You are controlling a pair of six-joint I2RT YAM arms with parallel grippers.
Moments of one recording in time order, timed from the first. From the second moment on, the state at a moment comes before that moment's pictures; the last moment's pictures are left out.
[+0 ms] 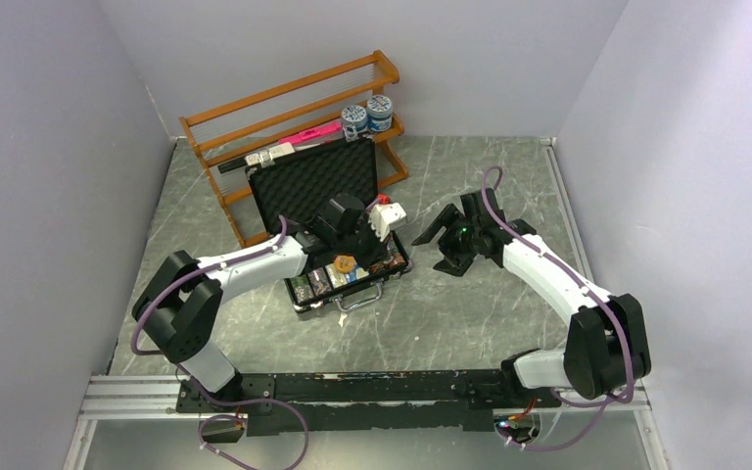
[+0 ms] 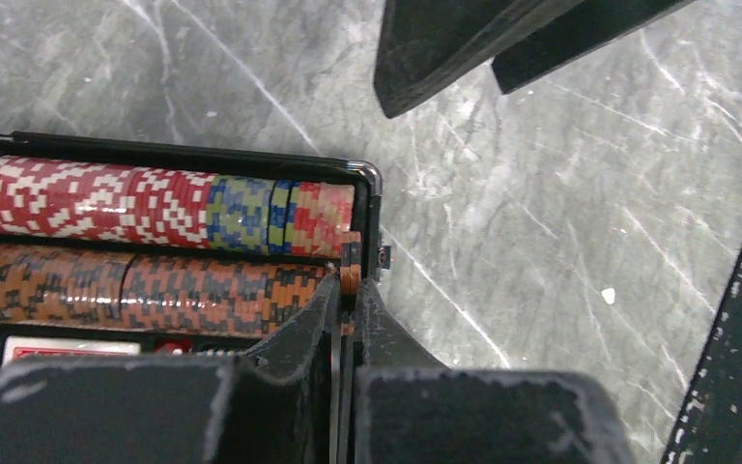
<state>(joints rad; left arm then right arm) -0.77 1.61 1.05 -0.05 0.32 0.13 0.34 1.33 0.90 -0.52 -0.22 1.09</state>
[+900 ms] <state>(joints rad) -0.78 1.64 1.01 -0.07 0.26 0.12 0.34 1.33 0.88 -0.51 -0.24 1.08</state>
